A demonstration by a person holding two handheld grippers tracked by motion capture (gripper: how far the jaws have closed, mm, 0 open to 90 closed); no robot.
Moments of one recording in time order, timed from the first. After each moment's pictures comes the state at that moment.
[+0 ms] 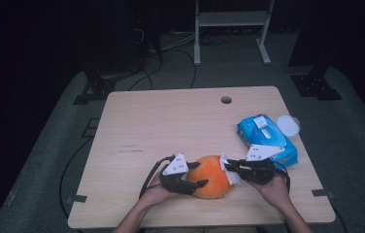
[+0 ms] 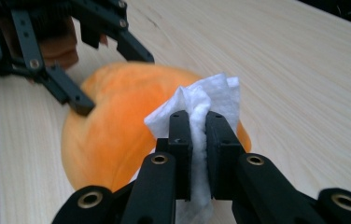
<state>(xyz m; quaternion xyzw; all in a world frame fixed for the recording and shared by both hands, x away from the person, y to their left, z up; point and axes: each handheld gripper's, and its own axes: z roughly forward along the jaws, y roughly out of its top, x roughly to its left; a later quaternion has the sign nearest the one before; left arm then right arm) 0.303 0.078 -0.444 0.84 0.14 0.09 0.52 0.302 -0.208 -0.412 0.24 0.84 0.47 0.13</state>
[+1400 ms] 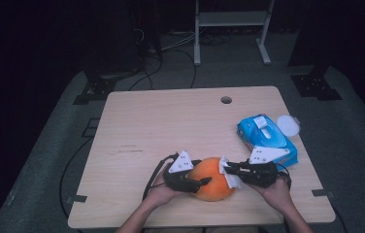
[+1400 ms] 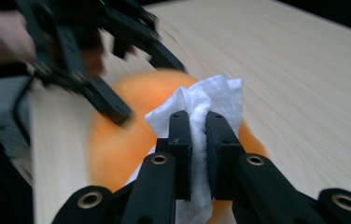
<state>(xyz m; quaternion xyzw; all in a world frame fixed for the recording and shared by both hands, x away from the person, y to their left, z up) 0.298 0.061 -0.431 0.84 0.16 0.16 0.50 0.291 -0.208 -0.404 0.22 0.83 0.50 0.11</state>
